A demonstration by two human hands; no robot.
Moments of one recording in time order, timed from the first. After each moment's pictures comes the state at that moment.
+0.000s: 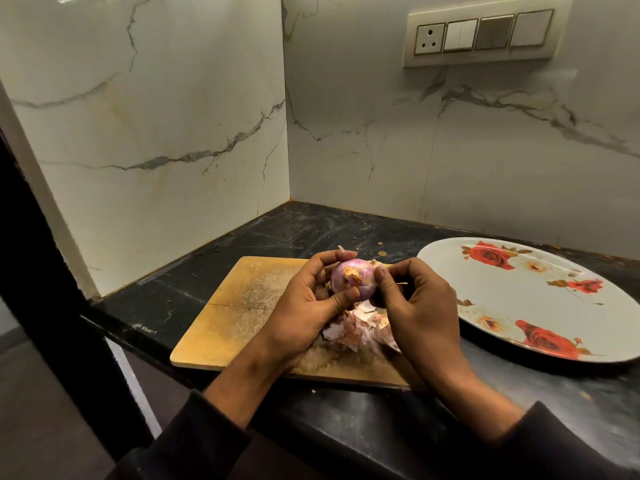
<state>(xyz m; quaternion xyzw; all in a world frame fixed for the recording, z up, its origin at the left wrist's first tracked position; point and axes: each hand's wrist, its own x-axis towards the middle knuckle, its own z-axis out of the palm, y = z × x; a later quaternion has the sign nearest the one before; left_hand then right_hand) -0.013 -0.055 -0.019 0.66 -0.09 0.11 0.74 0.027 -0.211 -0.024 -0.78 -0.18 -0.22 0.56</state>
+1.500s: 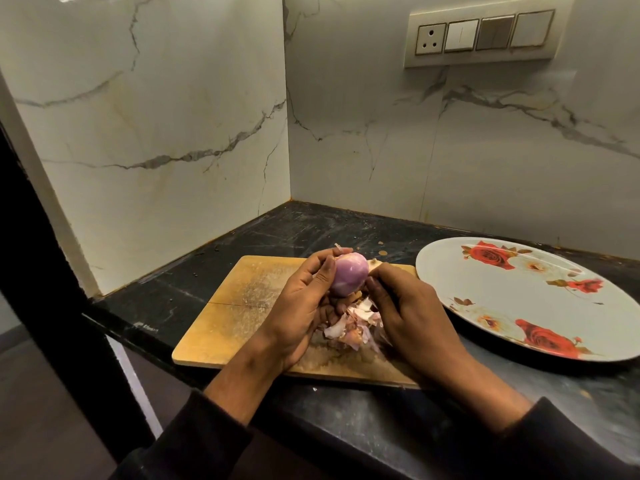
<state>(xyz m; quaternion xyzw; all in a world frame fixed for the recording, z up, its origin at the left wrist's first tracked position) -0.007 -0.050 -0.026 0.59 -0.04 0.10 0.80 0.028 -0.218 -0.022 -0.81 -0.35 -0.17 0.44</state>
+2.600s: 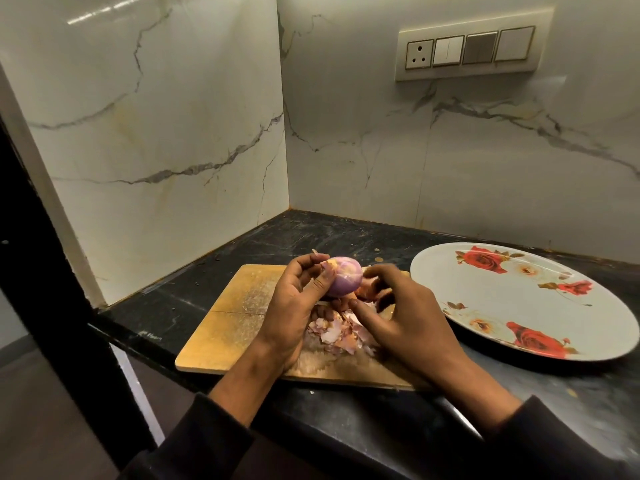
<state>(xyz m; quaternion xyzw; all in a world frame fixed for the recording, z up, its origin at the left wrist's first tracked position) -0.011 -0.053 -0.017 0.58 -0.02 0.16 0.80 0.025 -0.225 -0.014 -0.84 -0.32 -0.17 0.41</state>
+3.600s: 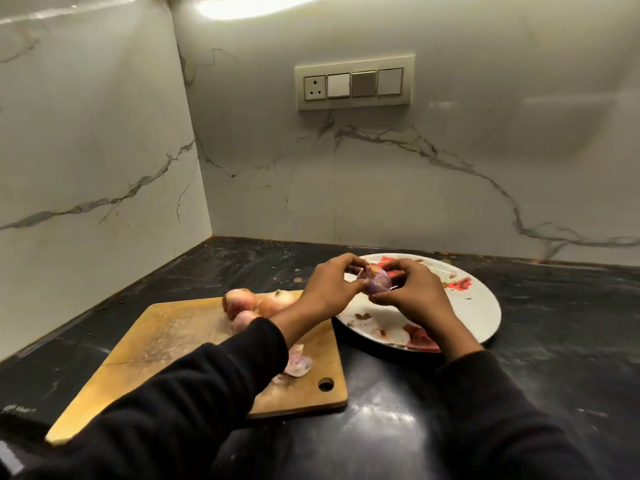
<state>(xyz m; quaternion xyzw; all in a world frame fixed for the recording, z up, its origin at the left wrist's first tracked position) 0.117 -0.187 0.007 0.89 -0.14 0.14 0.42 0.112 -0.358 -0.003 -0.88 -0.07 -0.14 0.44</state>
